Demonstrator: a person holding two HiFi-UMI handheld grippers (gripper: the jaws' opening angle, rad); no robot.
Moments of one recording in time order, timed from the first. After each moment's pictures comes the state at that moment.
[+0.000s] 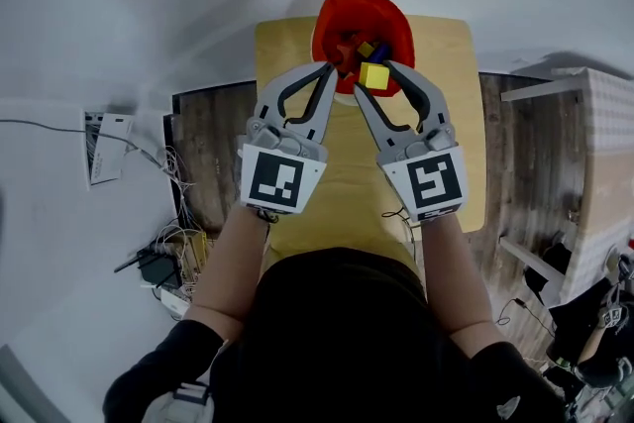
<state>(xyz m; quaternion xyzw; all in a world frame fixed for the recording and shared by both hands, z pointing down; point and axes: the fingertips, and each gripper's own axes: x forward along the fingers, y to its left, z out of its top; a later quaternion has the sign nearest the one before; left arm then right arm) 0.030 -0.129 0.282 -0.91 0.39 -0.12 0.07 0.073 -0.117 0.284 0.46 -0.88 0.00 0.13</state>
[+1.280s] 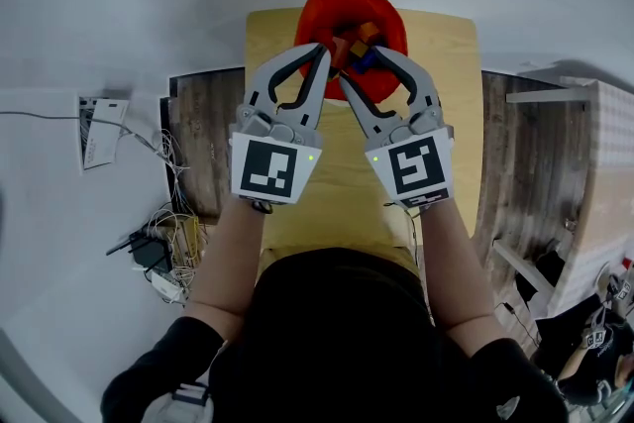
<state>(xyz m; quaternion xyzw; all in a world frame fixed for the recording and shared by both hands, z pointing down) 0.046 -0.162 0.296 -0.89 0.43 -0.14 0.06 0.078 -0.148 0.323 0.40 -0.90 -0.01 0.19</state>
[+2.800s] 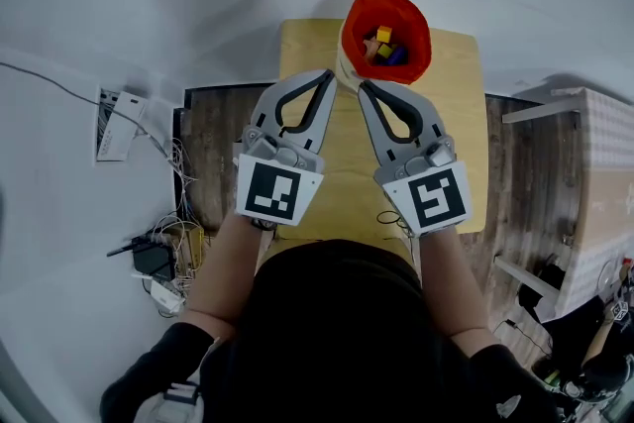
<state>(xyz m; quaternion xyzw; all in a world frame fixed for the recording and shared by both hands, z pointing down) -0.020 -0.067 0.235 -0.89 0.42 -0.12 0.11 0.013 -0.052 0.230 0.41 -0.91 -0.03 0.09</state>
